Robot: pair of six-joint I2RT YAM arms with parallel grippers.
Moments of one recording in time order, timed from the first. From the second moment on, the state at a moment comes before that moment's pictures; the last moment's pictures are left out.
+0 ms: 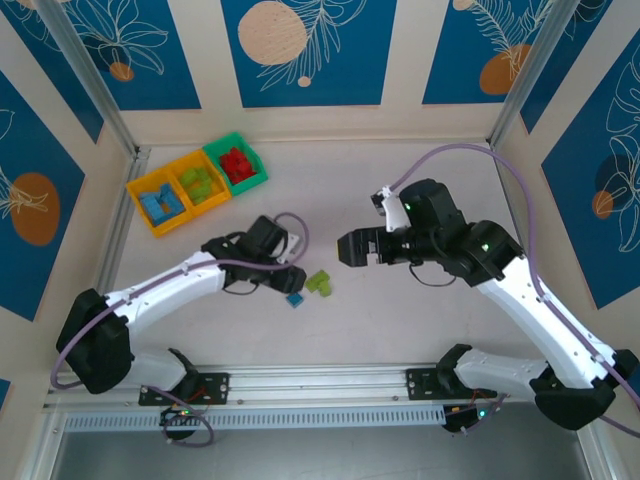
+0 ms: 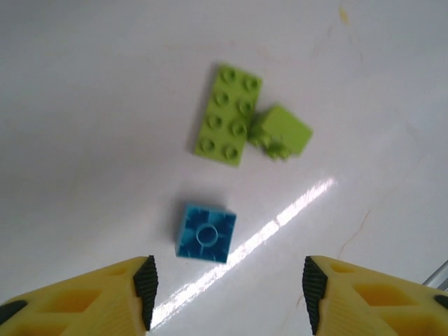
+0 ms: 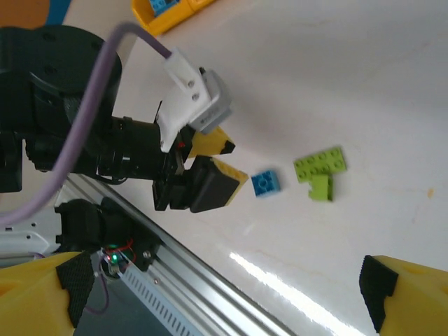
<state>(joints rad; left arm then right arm) -0.77 1.37 0.96 -0.66 0.14 -0.25 0.71 1.07 1.36 -1.06 -0.25 0.53</state>
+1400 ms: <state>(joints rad) -0.19 1.51 1.19 -0.62 0.08 -0.17 0.73 1.22 1.35 -0.88 -0.28 0.46</state>
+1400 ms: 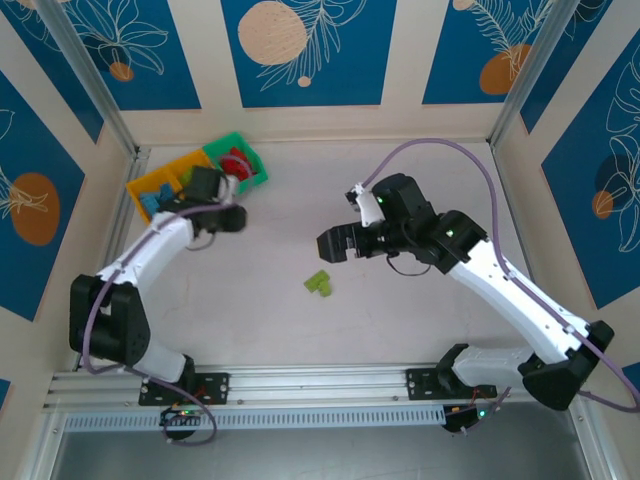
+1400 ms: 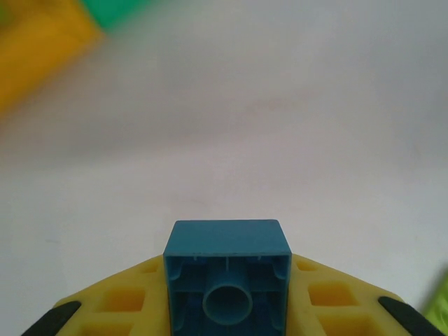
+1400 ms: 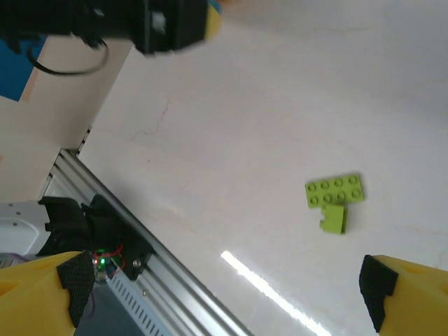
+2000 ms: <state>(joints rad) 0.29 2.05 1.79 -0.77 0.06 -0.31 0.70 1.24 1.36 -0.82 -0.29 0.43</state>
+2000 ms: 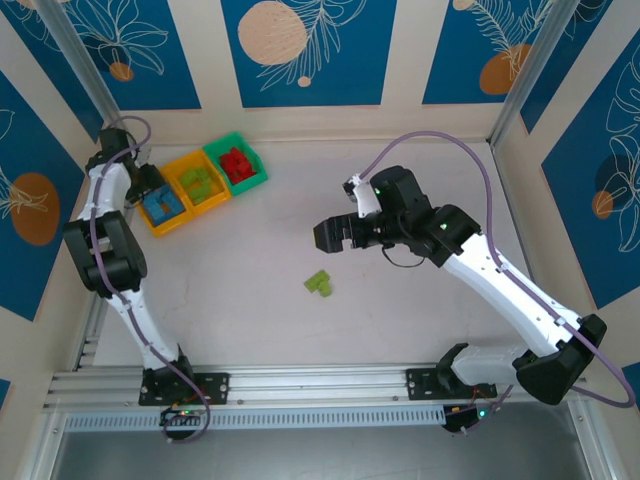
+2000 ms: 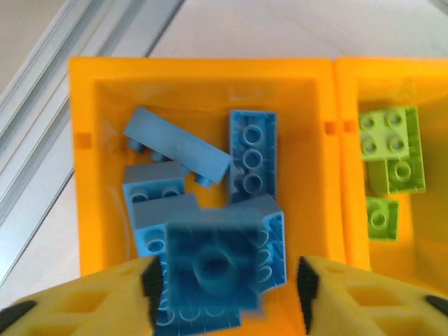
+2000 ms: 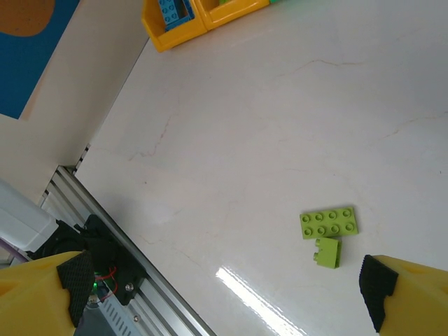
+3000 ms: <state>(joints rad) -0.81 1.72 1.32 -0.74 0.21 -0.22 0.66 1.04 1.27 -0.89 -0.18 0.50</state>
